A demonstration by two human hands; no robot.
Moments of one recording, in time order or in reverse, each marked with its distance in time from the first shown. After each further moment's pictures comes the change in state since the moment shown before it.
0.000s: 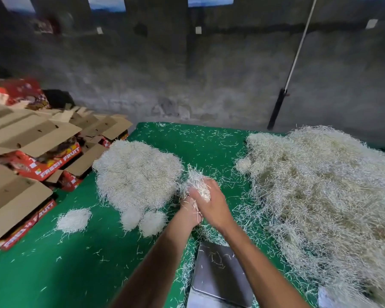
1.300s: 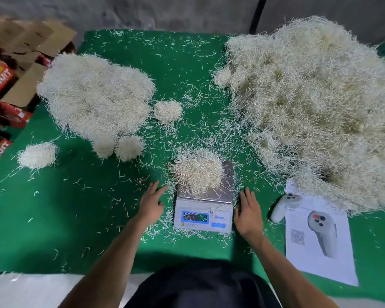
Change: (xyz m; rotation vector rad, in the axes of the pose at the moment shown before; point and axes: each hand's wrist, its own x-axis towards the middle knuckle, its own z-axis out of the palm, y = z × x) left_hand 0.016 -0.175 -0.220 1.565 -0.130 0.314; right_hand -0.256 0.233 0.015 -0.680 -0.057 0.586
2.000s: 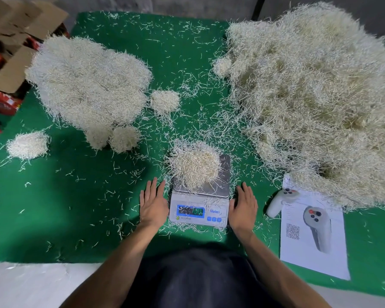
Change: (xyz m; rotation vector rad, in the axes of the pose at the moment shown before) left_hand -0.011 0.008 0.052 0.238 0.176 -0.079; right_hand -0.007 -0.014 0.008 0.180 0.234 0.069
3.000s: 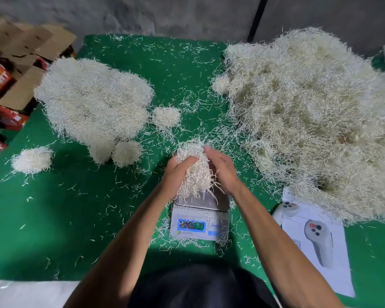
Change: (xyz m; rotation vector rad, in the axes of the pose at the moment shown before) left_hand 0.045 0.111 -0.134 -1.111 -0.114 -0.034; right_hand 0.098 -0.149 -0.083 0.876 -0.449 -0.077
